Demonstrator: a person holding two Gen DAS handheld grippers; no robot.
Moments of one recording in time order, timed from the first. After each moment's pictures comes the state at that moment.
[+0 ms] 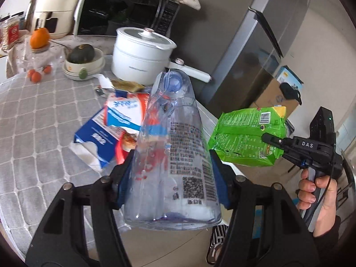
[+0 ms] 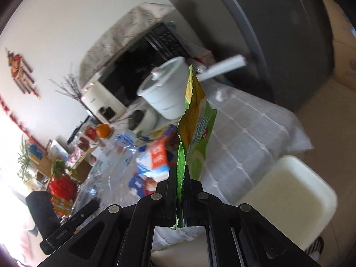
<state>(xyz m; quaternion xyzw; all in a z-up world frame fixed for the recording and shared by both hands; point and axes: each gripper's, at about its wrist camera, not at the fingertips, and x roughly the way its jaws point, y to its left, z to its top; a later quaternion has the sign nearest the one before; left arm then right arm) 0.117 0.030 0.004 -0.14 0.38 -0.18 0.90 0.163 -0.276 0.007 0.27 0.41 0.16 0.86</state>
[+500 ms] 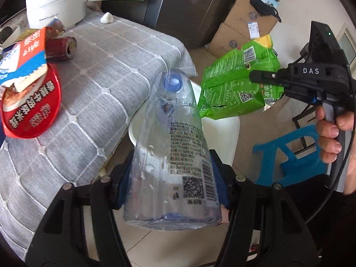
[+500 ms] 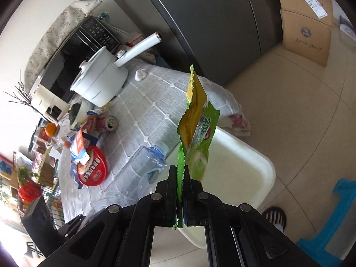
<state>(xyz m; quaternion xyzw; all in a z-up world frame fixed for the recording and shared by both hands) 0.108 -0.122 -0.085 0.00 0.51 -0.29 0.81 0.140 -0.380 -0.061 0.26 0.49 0.04 0.83</state>
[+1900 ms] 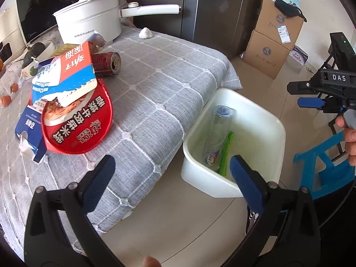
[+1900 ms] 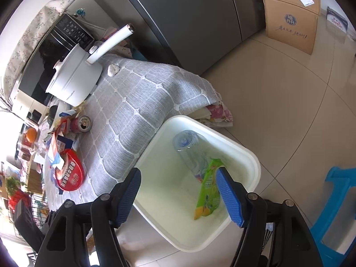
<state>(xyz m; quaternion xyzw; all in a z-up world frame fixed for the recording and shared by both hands) 0.119 -0.091 -0.076 0.06 0.45 -0.18 0.87 0.150 -0.384 -0.086 0.26 0.52 -0.01 0.81</state>
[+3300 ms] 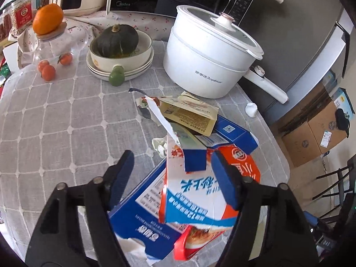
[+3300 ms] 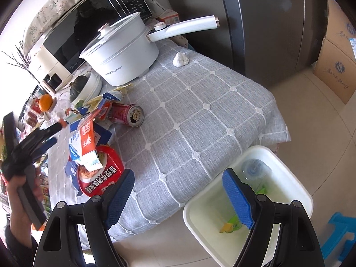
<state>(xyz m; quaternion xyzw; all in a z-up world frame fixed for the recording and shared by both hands) 0.304 0.086 -0.041 -0.16 0.46 -0.03 0.87 0.243 -0.243 -0.052 0.16 0.52 0.08 0.83</state>
